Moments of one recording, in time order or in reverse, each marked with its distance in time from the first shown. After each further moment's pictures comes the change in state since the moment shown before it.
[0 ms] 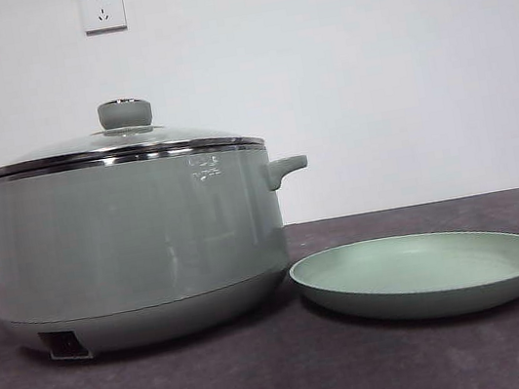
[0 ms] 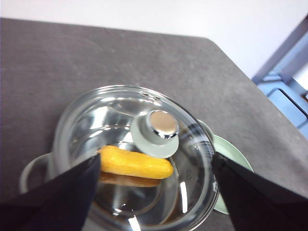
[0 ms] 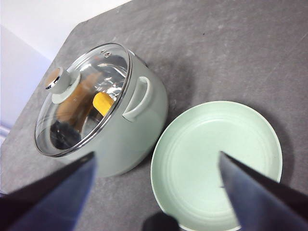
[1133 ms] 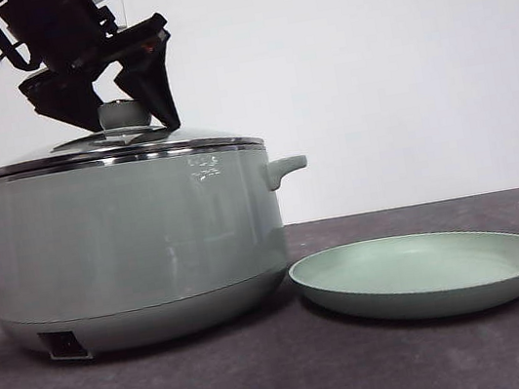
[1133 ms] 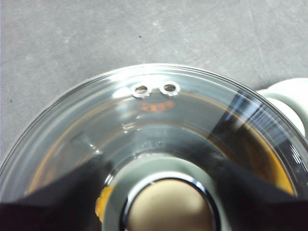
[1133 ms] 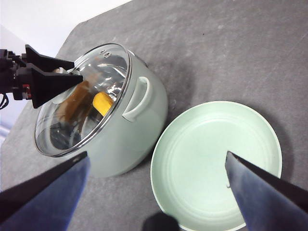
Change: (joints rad) left arm -0.448 0.649 0.322 0.023 -0.560 0.170; right arm 0.000 0.000 0.000 0.000 0.000 0.000
